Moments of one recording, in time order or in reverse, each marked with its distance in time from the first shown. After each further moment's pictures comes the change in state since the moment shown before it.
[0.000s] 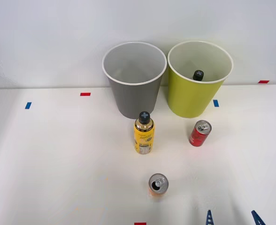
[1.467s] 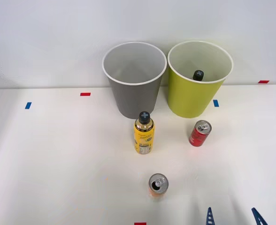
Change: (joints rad) arm -0.009 -0.001 -0.003 -0.005 -0.001 0.009 -0.007
